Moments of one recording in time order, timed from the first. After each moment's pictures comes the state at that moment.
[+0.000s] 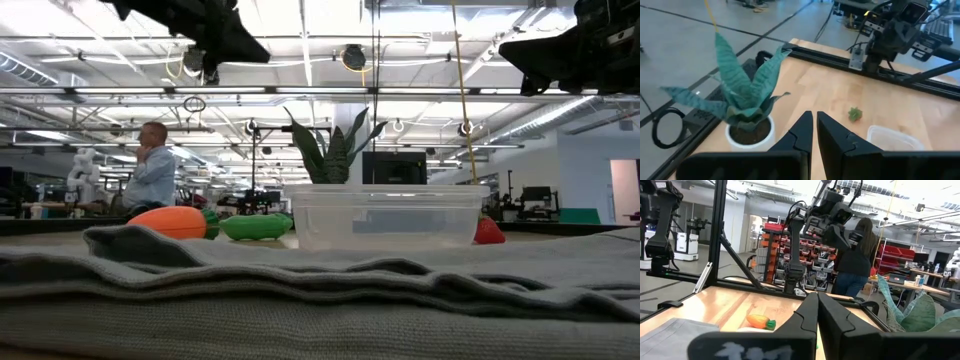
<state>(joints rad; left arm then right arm) 0.31 1.11 0.90 -0.13 0.04 -0.09 0.03 0.07 0.02 0.25 0.03 -0.18</state>
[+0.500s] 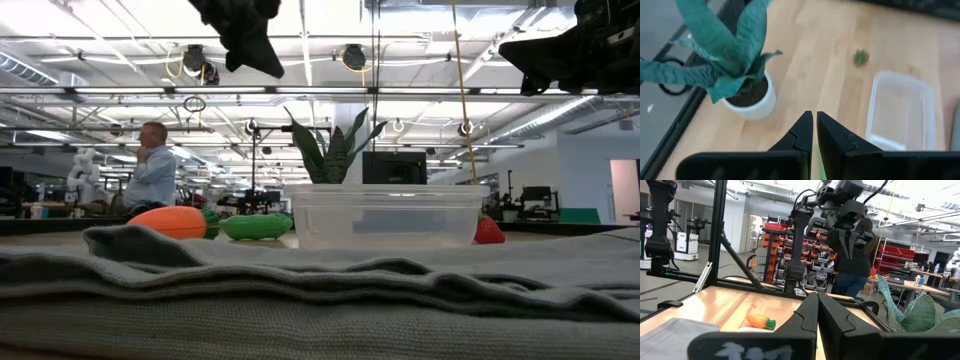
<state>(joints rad) 0.31 1.42 1.35 -0.70 0.06 0.00 0.03 0.07 0.02 0.25 0.03 -0.18</state>
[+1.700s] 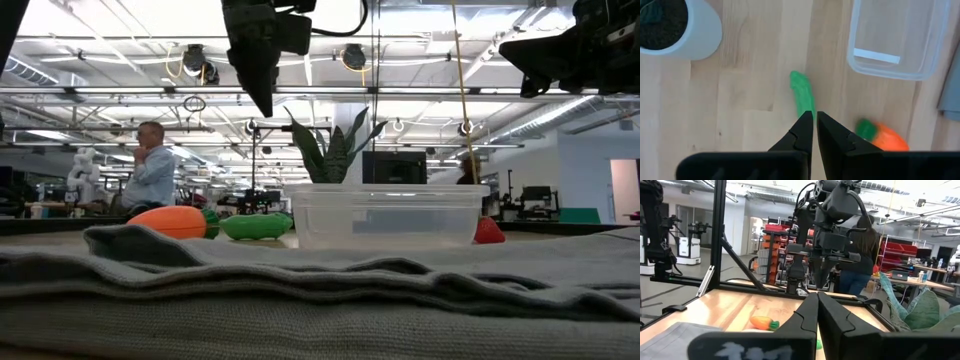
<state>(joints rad) 0.17 1.75 1.64 -1.16 0.05 0.04 0.03 0.07 0.02 0.25 0.03 -0.13</state>
